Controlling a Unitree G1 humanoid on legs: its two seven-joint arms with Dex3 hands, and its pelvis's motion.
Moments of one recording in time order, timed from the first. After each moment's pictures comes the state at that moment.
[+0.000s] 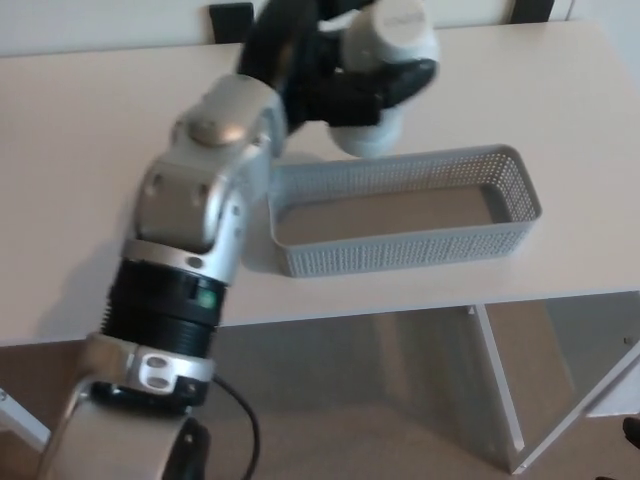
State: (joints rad) left_arm -0.81 0.01 -0.07 0.30 -0.17 0.48 -0.10; right_arm 0.43 -0.23 -0.21 0.07 0.16 0.09 0.20
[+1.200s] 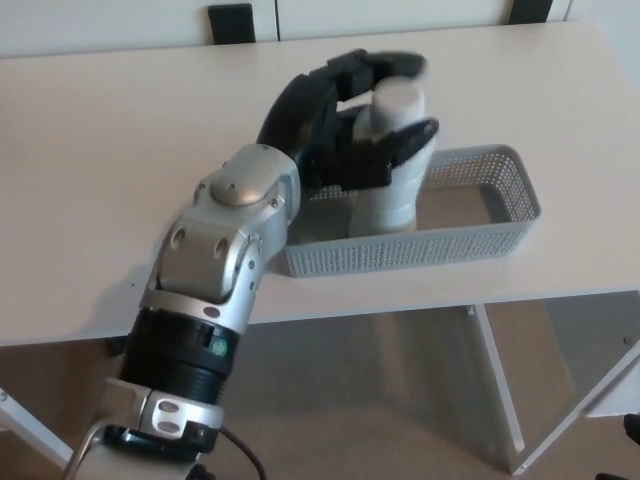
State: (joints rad) left_arm -0.70 -0.02 -0.06 0.30 -0.15 0.51 -0.12; right_arm 0.42 -0.24 -0.21 0.07 0.16 0.10 0.20
